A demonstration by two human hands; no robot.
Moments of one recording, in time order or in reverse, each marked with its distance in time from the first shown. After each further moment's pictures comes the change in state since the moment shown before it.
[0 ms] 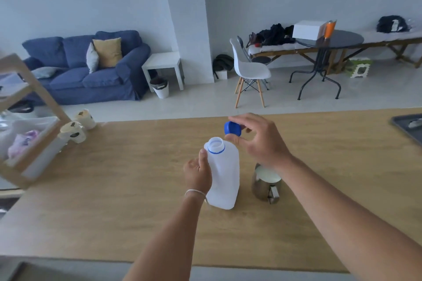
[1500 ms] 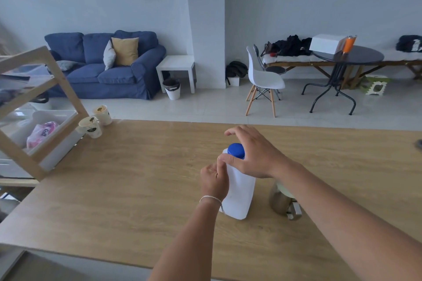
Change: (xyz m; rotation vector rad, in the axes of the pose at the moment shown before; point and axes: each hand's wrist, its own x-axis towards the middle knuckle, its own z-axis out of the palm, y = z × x) left_hand 0.014 -0.009 -0.015 -0.016 -0.055 0.039; right_hand 0.031 -0.038 0.046 -0.191 -0.496 0.099
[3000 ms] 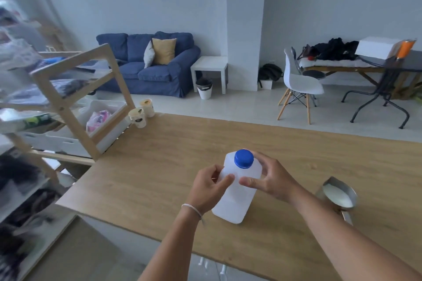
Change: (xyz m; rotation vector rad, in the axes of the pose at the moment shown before) left_hand -0.020 0.004 -0.152 0.072 -0.250 -0.056; right_hand -0.005 -0.032 0.088 0.633 -0.099 0.093
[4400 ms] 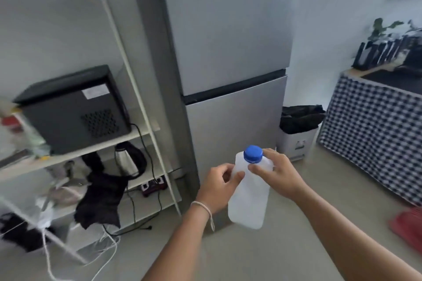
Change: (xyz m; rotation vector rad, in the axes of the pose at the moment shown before) left_hand -0.937 0.151 0.204 0.188 2.245 -0.748; right_hand -0.748 -0.279 0.388 0.229 -1.917 -1.138
